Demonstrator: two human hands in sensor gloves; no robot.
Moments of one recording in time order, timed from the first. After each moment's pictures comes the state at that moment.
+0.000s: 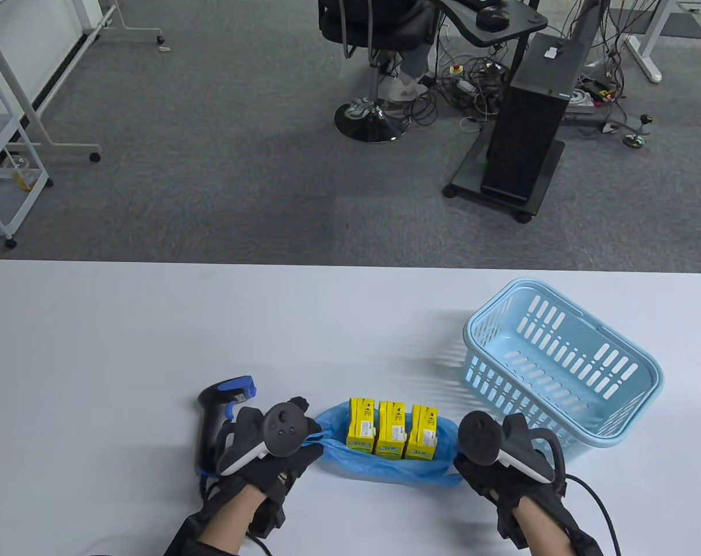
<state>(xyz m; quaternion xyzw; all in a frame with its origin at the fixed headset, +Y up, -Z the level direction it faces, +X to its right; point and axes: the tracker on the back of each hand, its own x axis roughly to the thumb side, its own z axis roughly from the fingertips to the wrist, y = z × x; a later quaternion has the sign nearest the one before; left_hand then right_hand) -0.142 -0.726 -0.297 -0.11 -0.15 0.18 0.97 0.199 -0.715 -0.289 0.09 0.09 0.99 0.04</state>
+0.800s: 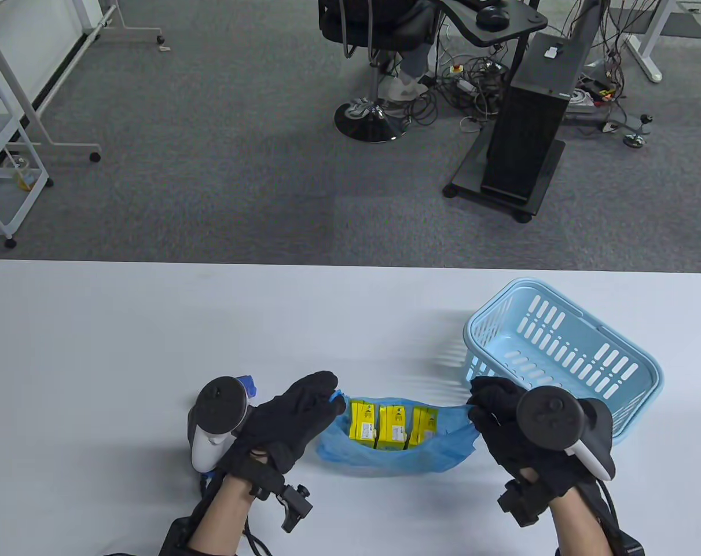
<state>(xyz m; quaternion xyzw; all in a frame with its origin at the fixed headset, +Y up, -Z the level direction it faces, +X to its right) -0.148 -0.664 -0.293 -0.09 -0.19 0.65 0.73 0.215 -0.611 -0.284 0.12 -0.01 0.96 0.25</state>
